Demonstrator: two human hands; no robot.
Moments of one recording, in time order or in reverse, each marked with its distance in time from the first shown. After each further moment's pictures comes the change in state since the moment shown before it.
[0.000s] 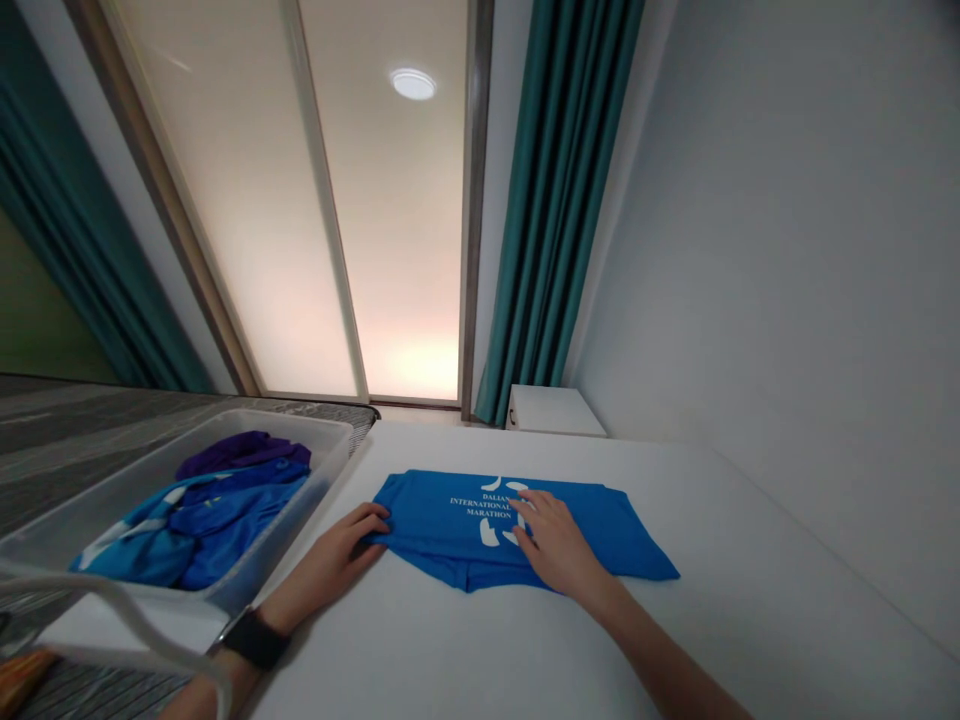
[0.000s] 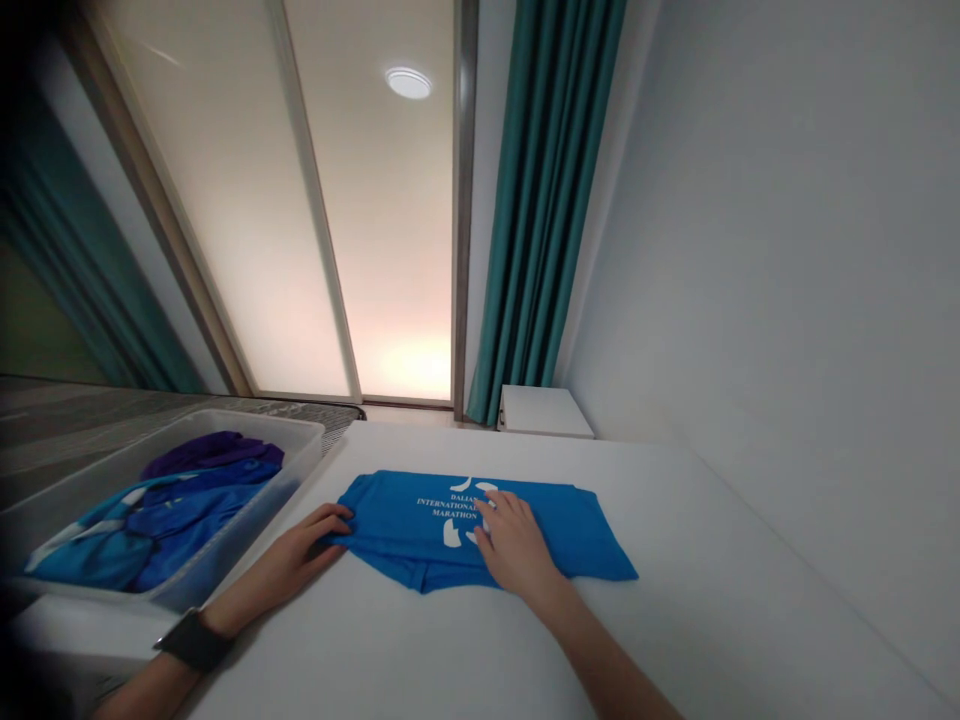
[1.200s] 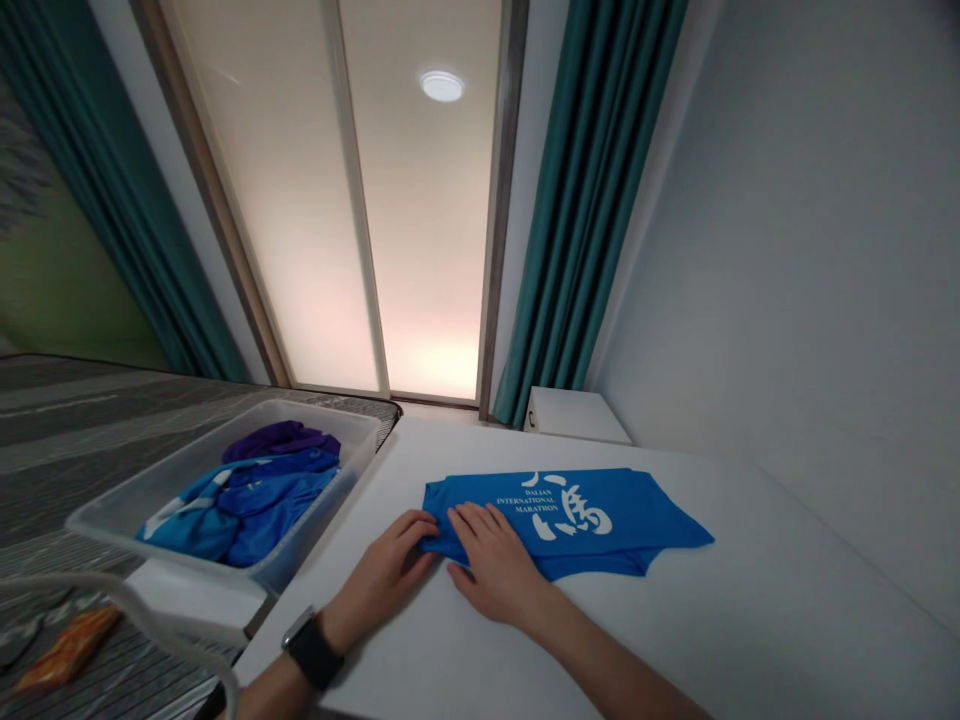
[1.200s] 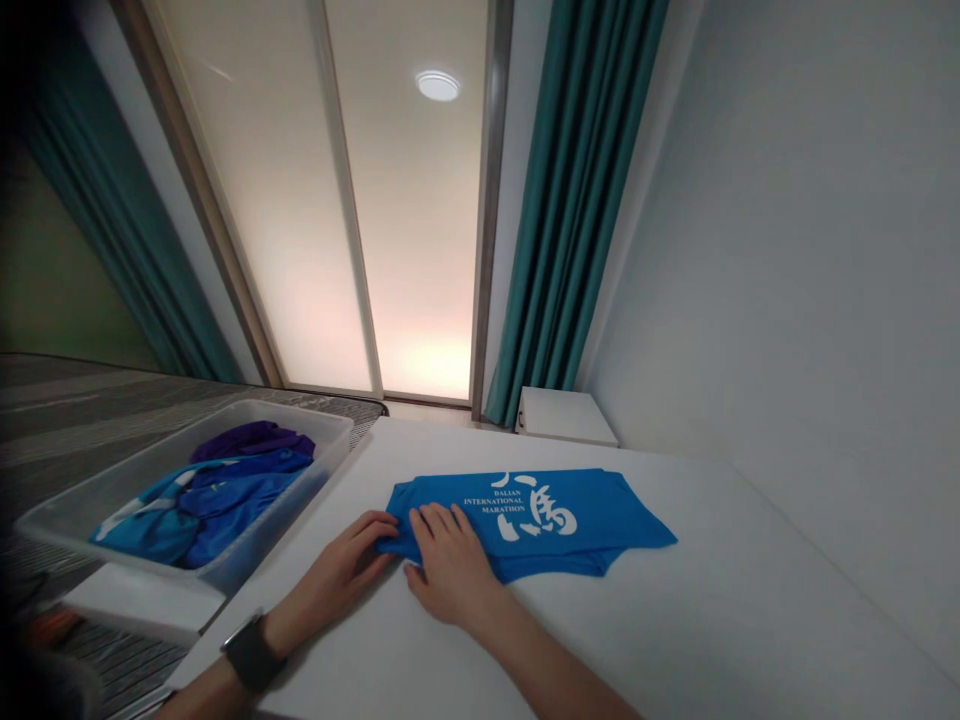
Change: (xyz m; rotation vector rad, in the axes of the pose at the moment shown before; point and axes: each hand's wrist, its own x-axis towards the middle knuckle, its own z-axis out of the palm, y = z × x) left_hand -0.004 0.034 0.029 -0.096 0.128 -0.020; right_hand 0.029 -0.095 0.036 0.077 -0.063 -0.287
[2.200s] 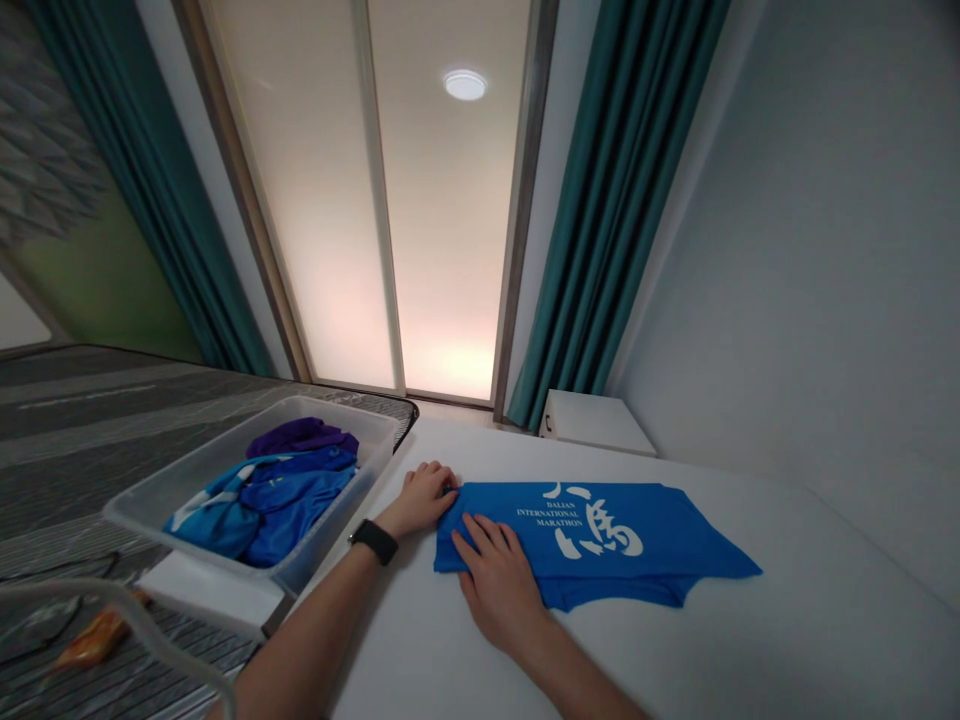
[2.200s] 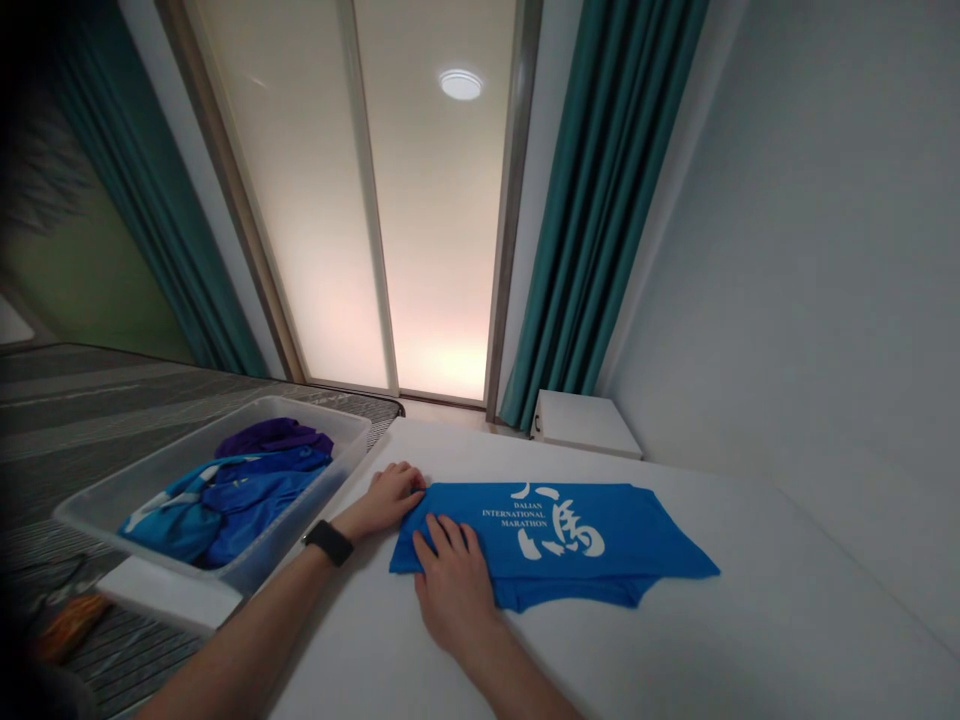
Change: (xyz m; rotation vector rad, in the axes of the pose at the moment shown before) left_hand 0.086 -0.049 -0.002 0.345 -0.171 -0.285; right_hand 0.010 -0.011 0.029 0.002 -0.016 0.105
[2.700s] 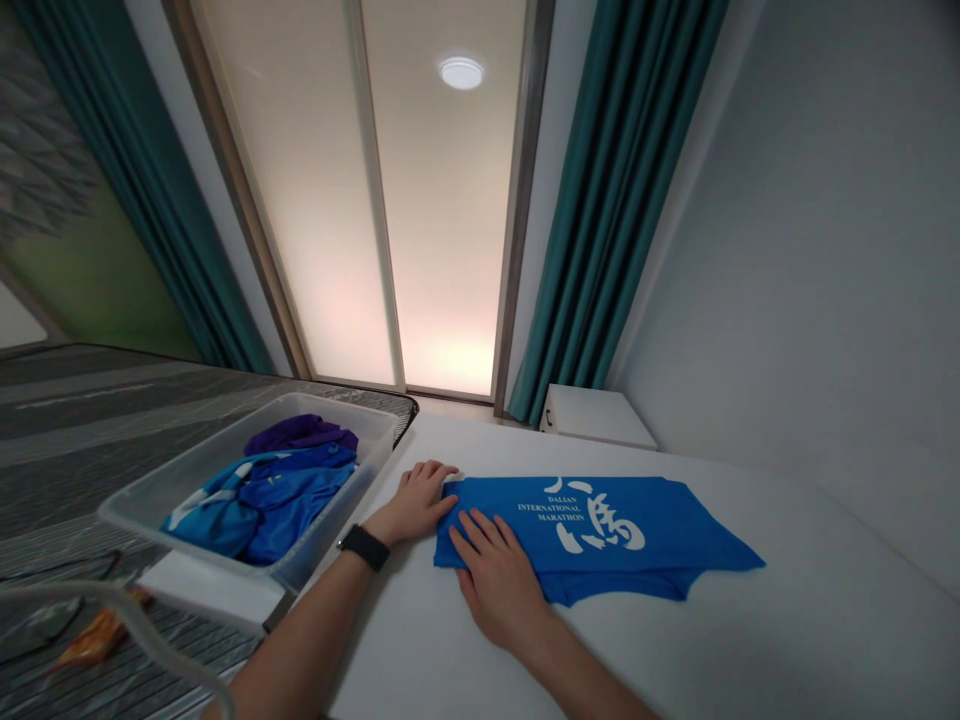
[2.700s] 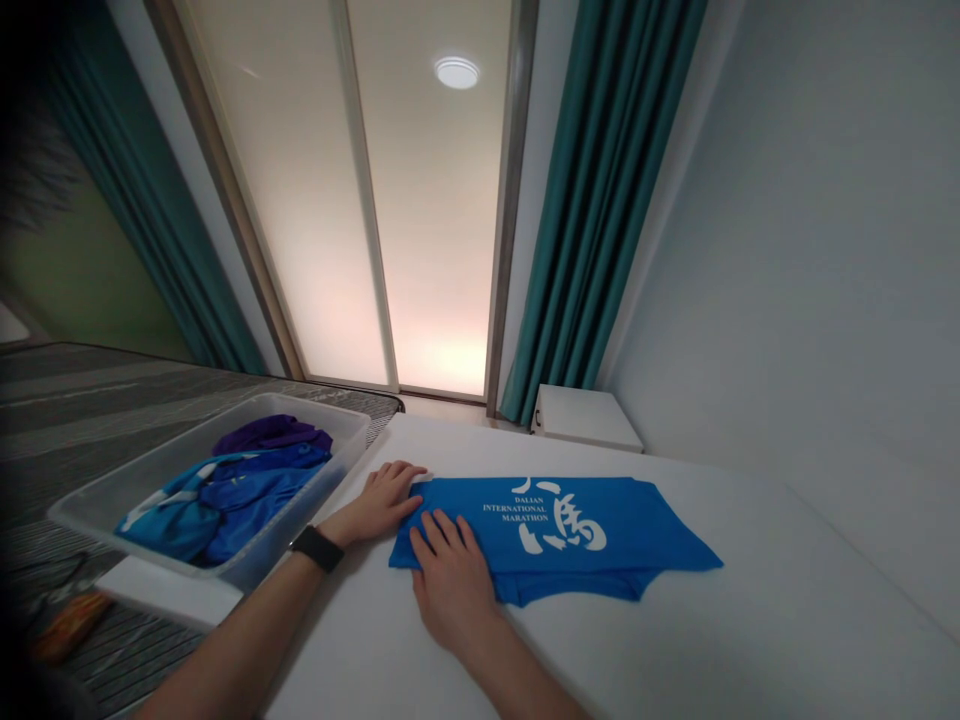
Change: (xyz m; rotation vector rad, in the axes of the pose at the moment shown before) left_hand -0.011 -0.018 0.005 -0.020 0.045 0.134; right_hand 0.000 -0.003 -0.003 0.050 -0.017 -0.046
